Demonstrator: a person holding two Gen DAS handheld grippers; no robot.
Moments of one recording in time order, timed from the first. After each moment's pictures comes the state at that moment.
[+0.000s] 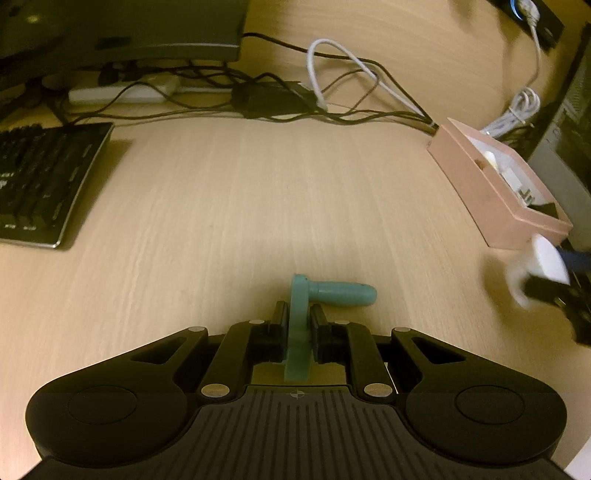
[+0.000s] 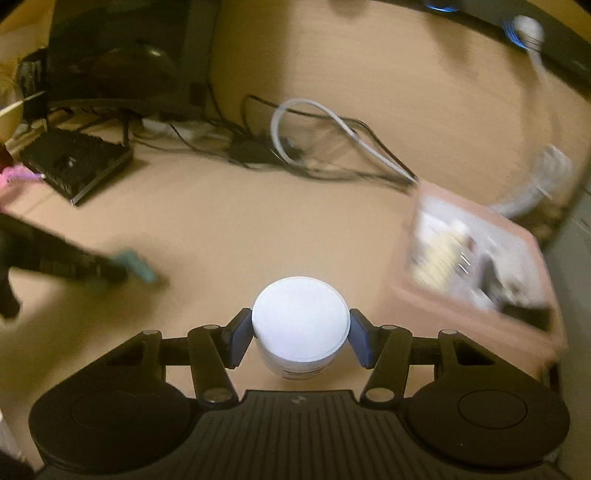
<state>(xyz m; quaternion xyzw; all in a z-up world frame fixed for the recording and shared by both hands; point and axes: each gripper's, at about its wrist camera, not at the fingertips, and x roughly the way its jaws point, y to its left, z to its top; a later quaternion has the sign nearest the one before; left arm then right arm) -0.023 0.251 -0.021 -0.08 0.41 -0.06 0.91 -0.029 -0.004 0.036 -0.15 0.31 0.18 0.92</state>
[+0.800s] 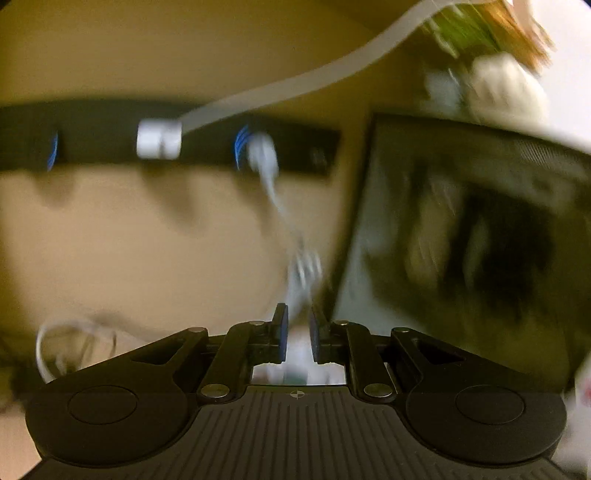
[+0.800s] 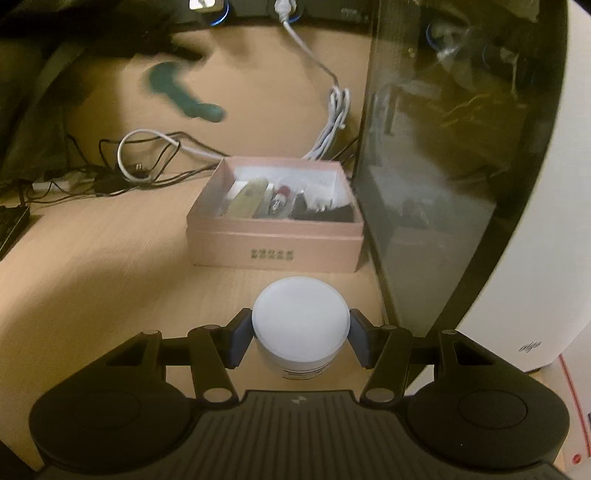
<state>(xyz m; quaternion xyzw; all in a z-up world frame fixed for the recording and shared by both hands) 0.059 0.034 0.173 -0.03 0.16 -0.26 0.95 -0.099 -0.145 0.041 -0.04 0.29 0.01 0.96</state>
